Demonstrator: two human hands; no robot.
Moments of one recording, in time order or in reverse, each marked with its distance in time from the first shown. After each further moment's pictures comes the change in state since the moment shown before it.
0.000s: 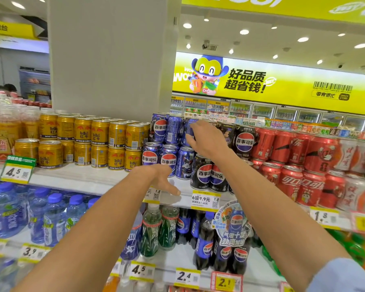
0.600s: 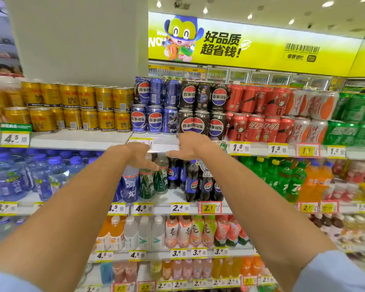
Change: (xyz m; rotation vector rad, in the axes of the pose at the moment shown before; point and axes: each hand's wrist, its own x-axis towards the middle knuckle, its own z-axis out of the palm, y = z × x) left_hand -0.104 -0.015 0.060 0.039 0.035 0.072; right_hand -0.159 -0.083 -0.037 -0.001 -0.620 0.157
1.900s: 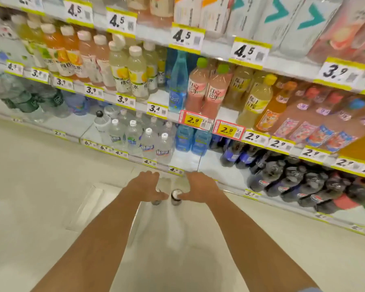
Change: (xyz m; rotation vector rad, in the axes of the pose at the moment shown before) left_hand -0.131 -0.213 0.905 -0.374 -0.369 -0.411; right_hand -0.142 -0.341 0.897 0.375 -0.585 -0.164
